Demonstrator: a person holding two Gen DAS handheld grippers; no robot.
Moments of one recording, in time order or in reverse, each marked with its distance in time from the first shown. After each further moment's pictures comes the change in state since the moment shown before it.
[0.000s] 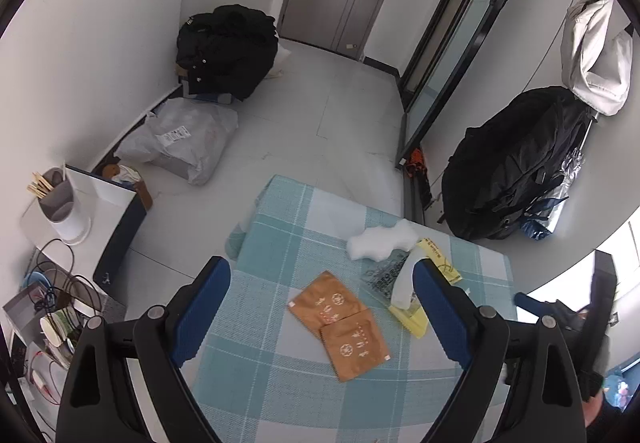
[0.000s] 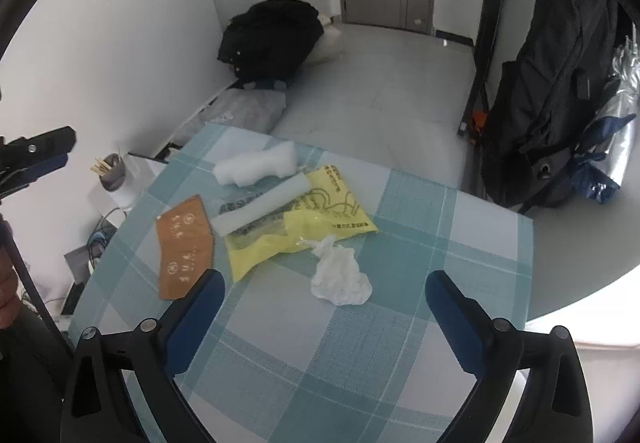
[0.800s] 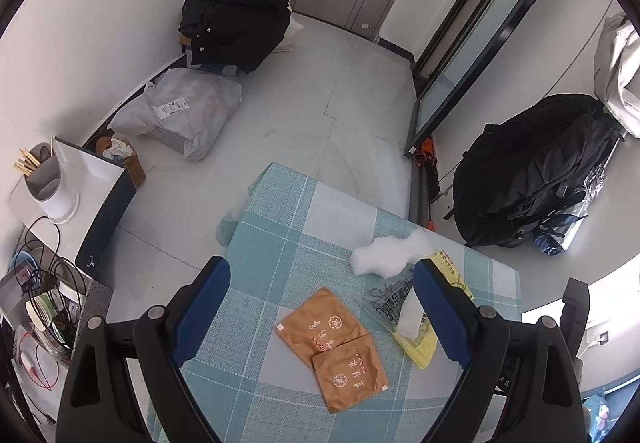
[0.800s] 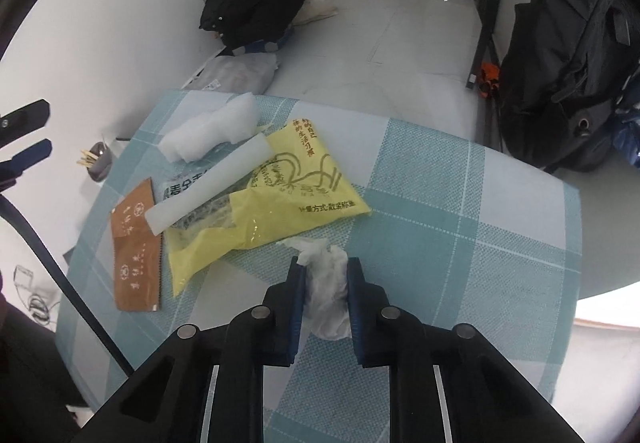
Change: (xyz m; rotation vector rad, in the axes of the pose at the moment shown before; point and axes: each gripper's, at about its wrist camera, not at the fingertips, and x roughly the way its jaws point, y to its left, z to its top) left arm 0.043 0.004 0.018 -0.073 0.095 0.020; right arm 0.063 -0.027 0.001 0.062 0.129 0.048
